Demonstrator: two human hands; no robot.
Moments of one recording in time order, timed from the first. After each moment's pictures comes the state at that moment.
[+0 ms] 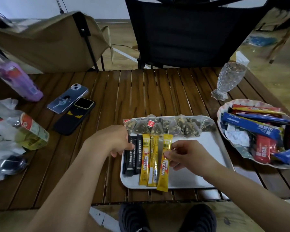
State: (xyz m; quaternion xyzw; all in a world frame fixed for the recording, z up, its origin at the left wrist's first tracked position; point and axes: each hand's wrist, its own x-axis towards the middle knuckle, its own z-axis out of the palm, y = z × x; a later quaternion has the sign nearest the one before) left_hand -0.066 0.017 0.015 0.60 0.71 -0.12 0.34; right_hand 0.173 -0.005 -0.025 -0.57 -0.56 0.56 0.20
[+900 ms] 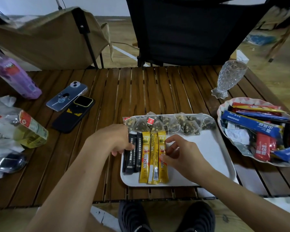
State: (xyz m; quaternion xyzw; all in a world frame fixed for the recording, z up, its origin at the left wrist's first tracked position) left_hand -0.063 0.015 0.016 0.61 0.70 -0.13 0.34; right_hand 0.160 -0.014 -0.036 -0.59 -0.70 0.36 0.18
